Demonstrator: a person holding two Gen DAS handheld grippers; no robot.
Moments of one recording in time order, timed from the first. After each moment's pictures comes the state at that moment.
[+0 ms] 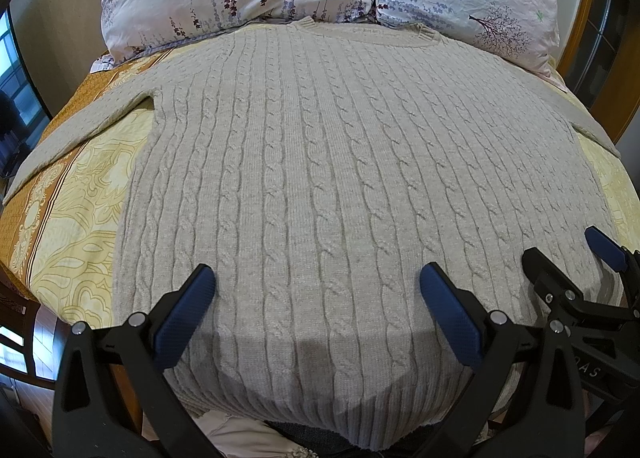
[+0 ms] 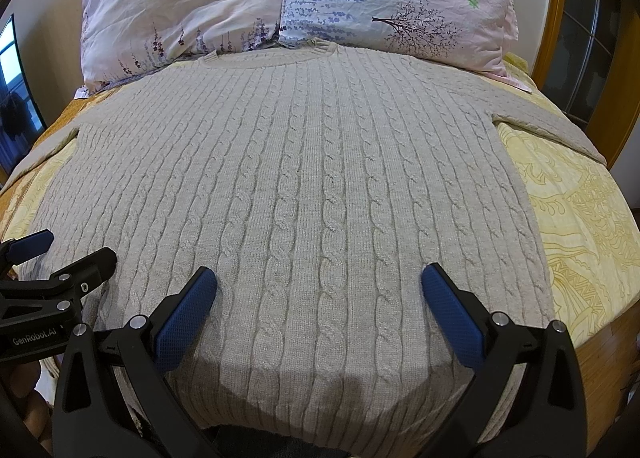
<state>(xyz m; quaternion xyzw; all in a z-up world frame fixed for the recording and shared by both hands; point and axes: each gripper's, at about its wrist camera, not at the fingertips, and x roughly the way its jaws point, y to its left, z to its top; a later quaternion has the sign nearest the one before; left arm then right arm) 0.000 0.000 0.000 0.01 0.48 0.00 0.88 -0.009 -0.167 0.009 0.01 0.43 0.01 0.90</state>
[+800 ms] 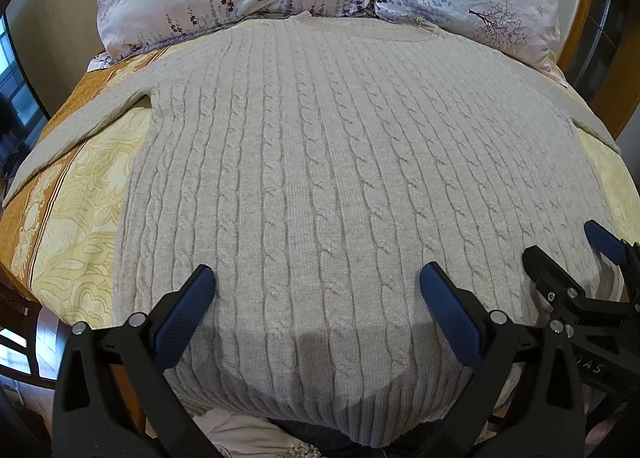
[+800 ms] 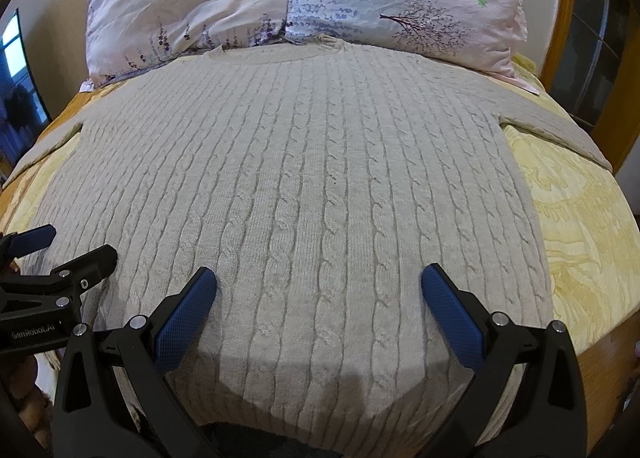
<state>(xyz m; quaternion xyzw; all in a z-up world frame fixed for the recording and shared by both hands) 0.003 0.001 0.000 0.01 0.49 -0.01 0.87 -0.007 -0.167 0.007 0.00 0.44 0.03 0.90</state>
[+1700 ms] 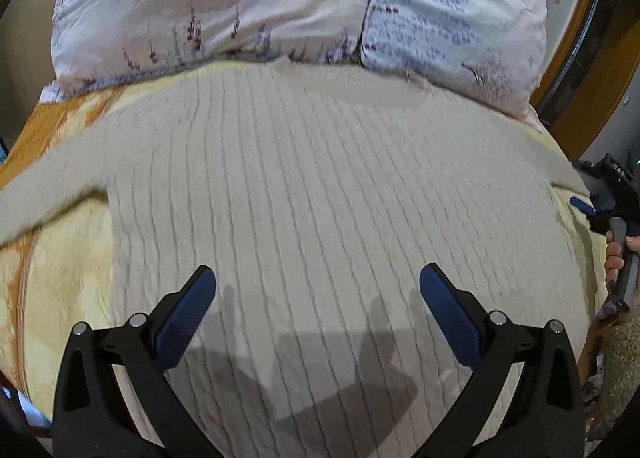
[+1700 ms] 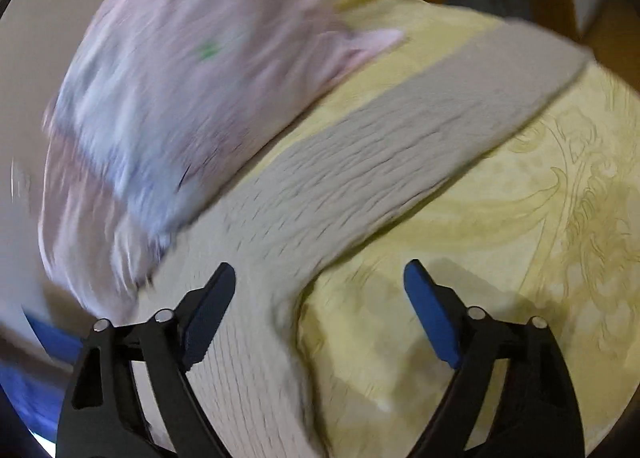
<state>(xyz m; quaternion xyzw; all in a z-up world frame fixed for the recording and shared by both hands) 0.092 0.029 0.033 -0.03 0.46 -0.09 0.88 0.111 -0.441 0.022 0.40 0.40 -0.04 0.82</state>
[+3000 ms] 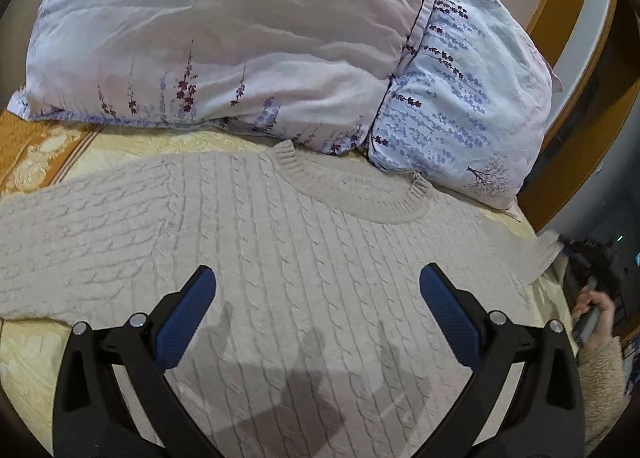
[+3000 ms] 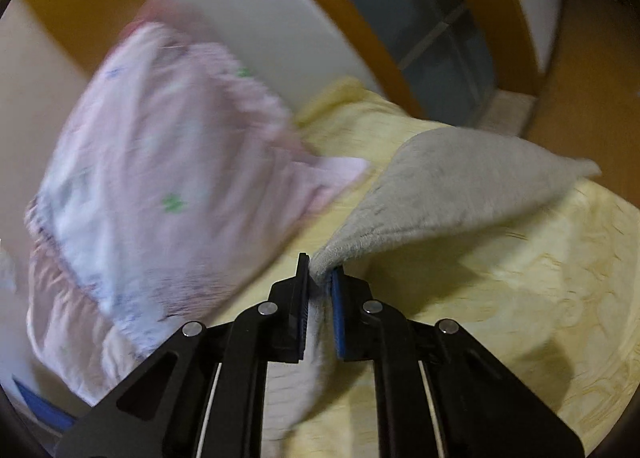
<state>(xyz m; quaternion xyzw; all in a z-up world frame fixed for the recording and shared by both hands) 0.175 0.068 0.050 -0.13 0.39 -0.14 0.90 0.138 -0.485 0.052 0.38 0.27 -0.11 0.88</state>
